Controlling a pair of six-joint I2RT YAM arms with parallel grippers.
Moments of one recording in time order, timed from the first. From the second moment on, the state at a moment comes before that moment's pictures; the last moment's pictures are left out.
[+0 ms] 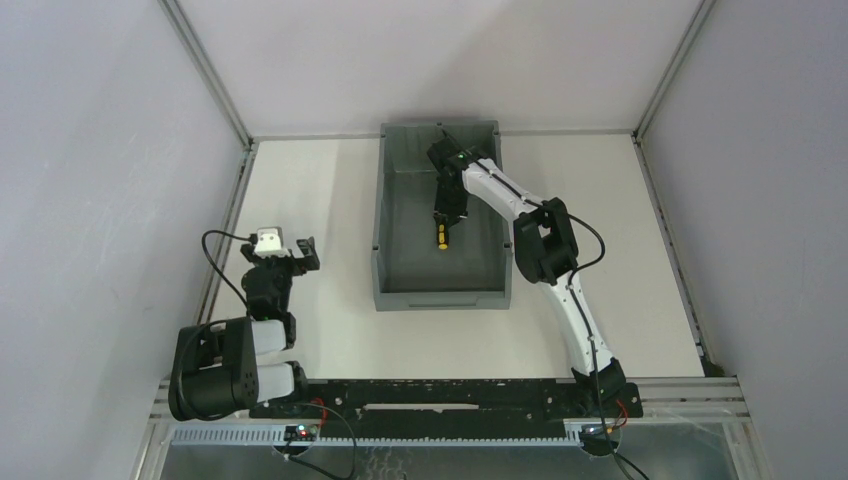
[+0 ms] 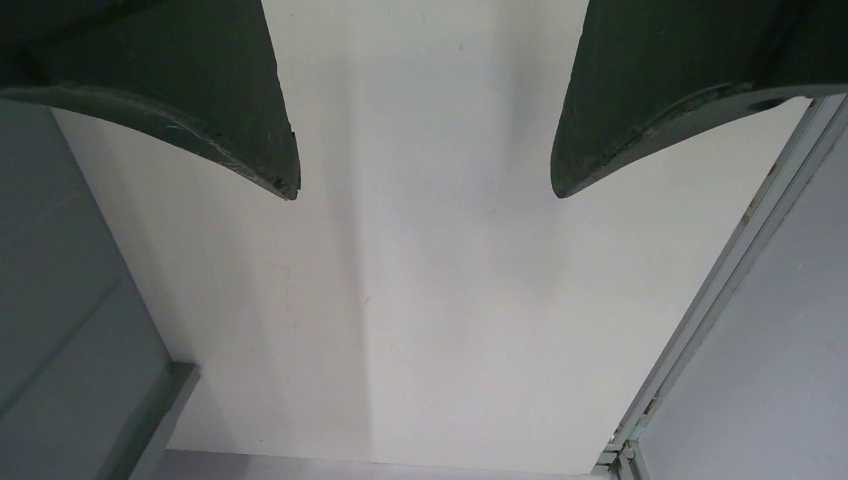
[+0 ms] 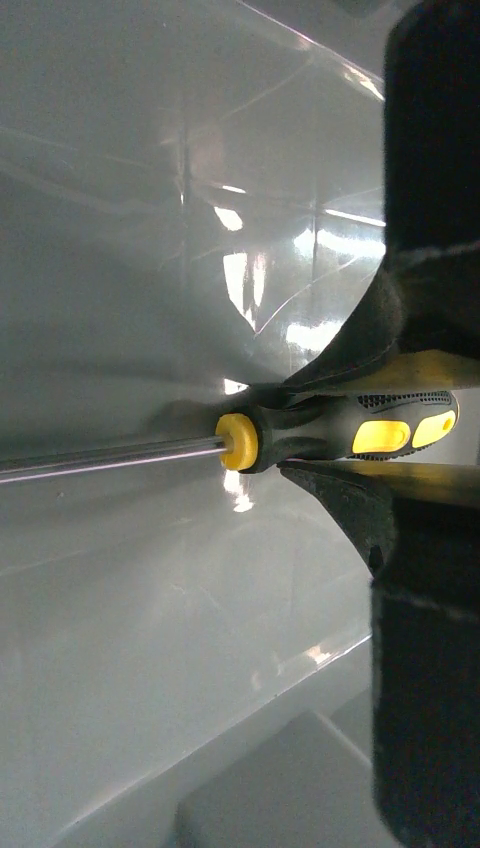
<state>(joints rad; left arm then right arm) 0.17 1.28 0.10 1.14 0.13 -0.03 0.55 2.47 2.23 -1.00 -0.01 0.69</state>
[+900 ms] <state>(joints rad) 0.17 1.28 0.10 1.14 0.13 -0.03 0.54 2.46 2.22 -1.00 -0.06 0.70</state>
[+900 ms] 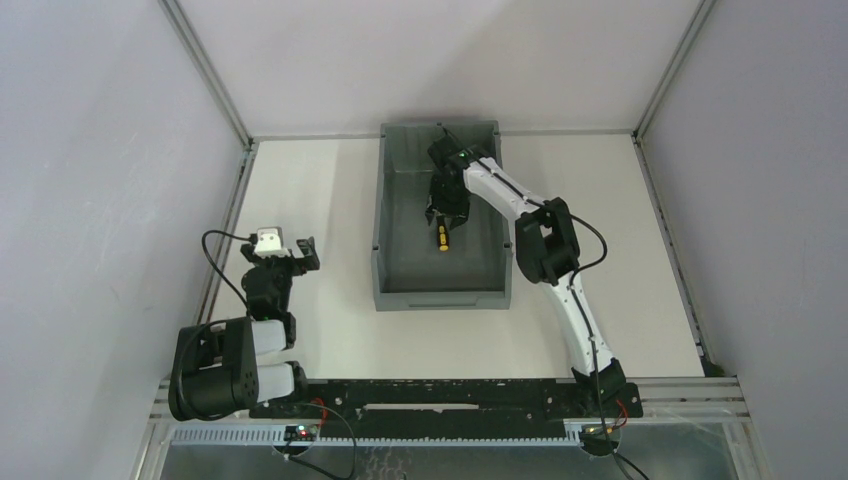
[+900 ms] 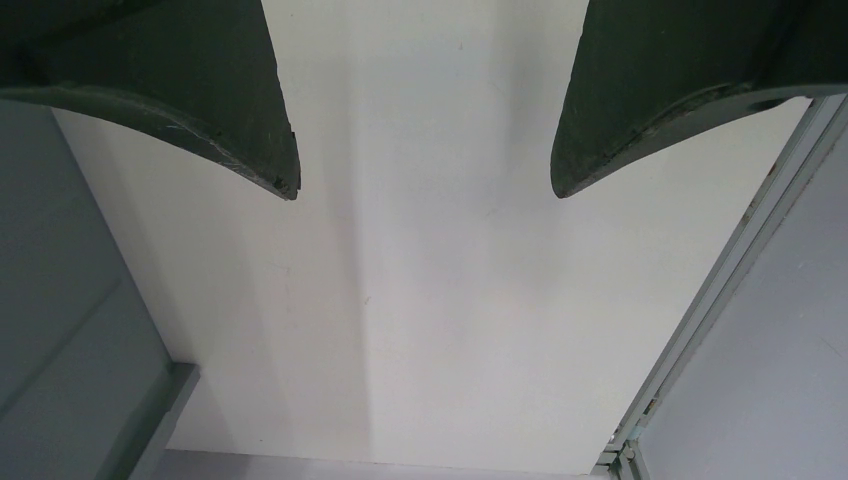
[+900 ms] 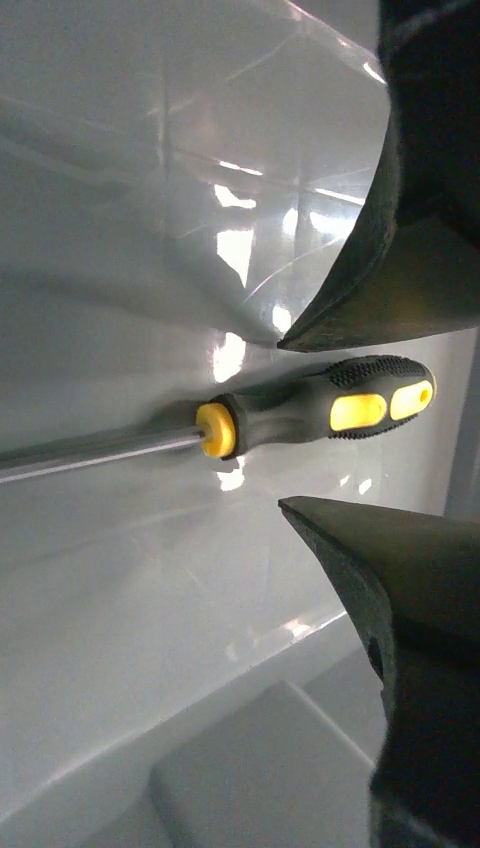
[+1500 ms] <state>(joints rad) 0.17 1.28 0.10 1.14 0.13 -0.03 0.50 2.11 2.28 -1.02 -0.01 0.56</state>
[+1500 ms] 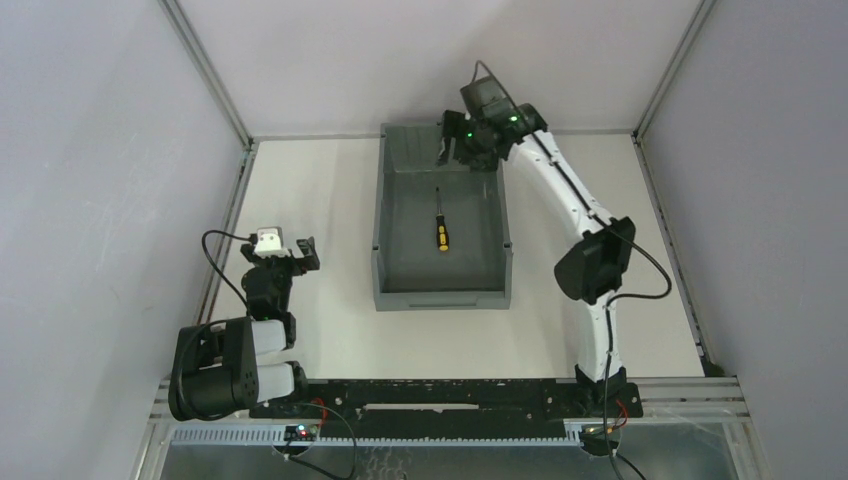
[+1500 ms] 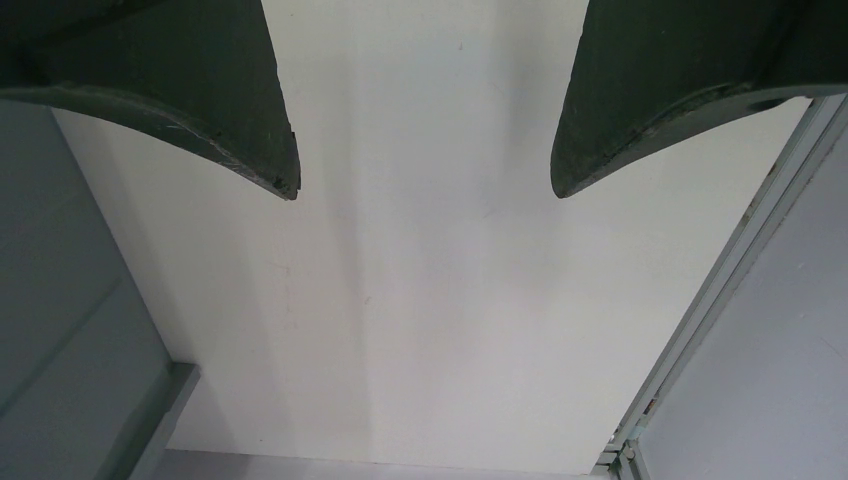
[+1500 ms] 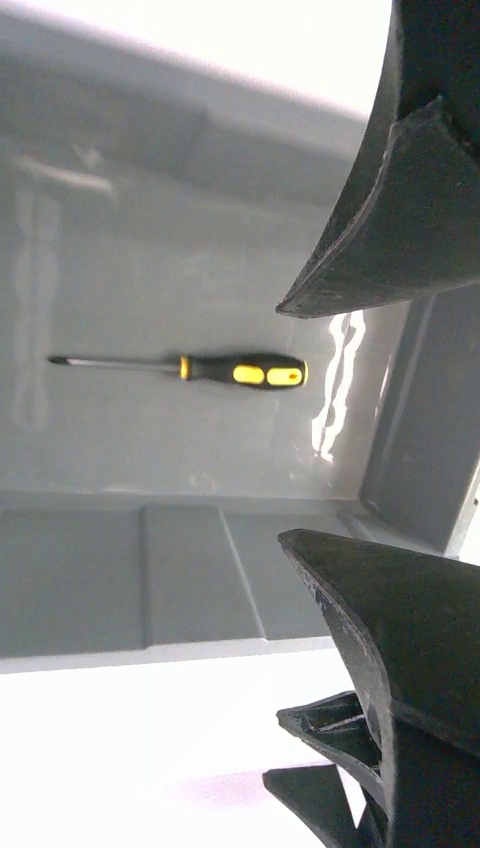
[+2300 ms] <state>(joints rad) 0.17 1.28 0.10 1.14 0.13 -0.03 0.21 1.55 1.56 -0.78 0.18 0.26</state>
